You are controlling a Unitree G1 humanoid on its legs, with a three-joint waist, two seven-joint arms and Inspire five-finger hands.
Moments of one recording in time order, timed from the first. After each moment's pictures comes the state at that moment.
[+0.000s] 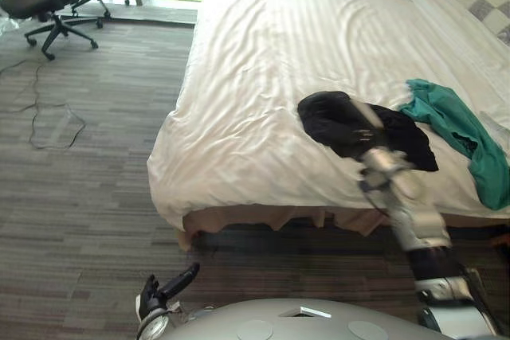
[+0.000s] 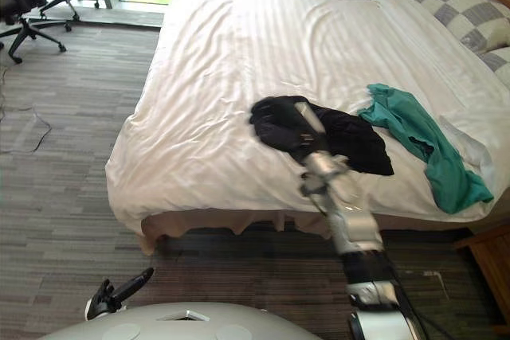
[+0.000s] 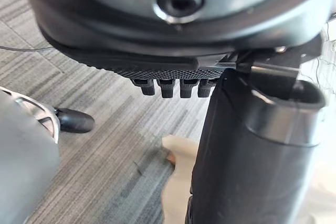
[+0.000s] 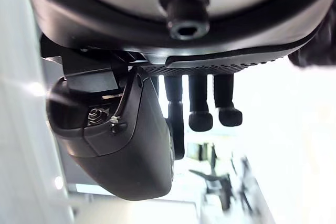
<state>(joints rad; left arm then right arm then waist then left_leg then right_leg) 0.25 0.04 0.24 0.88 -0.30 -0.15 0.21 -0.24 -0.37 0.16 0.12 0.40 -0.01 0.40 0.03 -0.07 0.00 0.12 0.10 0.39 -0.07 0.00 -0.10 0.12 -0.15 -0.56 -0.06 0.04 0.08</state>
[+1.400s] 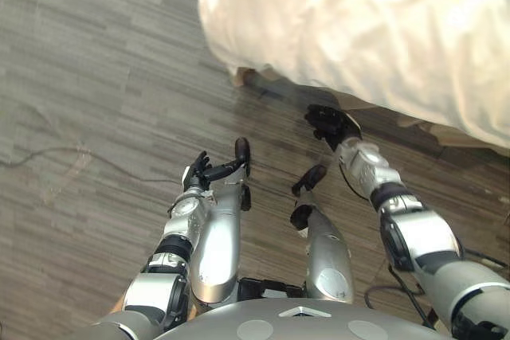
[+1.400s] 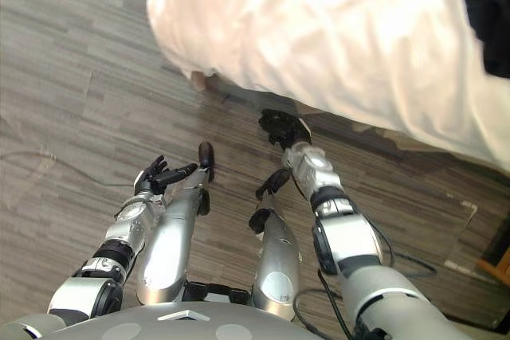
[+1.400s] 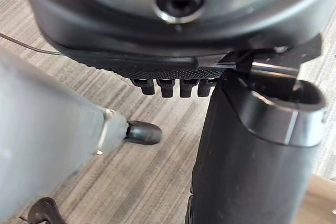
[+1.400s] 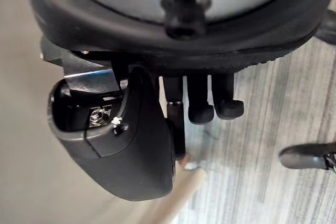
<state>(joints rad) -0.32 0.08 0.07 0.88 -0.36 0.00 0.10 -0.62 -0.28 0.14 1.06 0.51 -0.12 0.25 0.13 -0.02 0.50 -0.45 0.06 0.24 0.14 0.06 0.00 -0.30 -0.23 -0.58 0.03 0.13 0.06</state>
